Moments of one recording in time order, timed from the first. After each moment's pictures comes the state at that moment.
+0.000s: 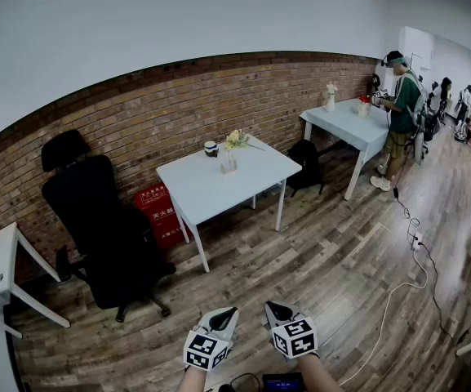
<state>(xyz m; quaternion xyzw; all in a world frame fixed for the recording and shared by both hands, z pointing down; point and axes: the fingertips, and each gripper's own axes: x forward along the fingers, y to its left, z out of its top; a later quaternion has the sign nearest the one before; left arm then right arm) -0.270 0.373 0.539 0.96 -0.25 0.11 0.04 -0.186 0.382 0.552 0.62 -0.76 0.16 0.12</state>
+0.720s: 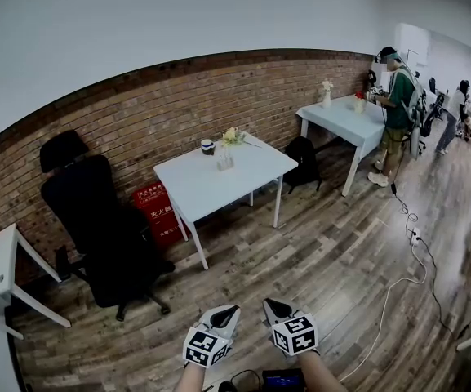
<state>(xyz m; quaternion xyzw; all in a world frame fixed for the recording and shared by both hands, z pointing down) -0.258 0.393 0.543 0.97 -0.22 0.12 0.04 -0.180 0.398 0.550 0.61 -0.77 0.16 0.10</state>
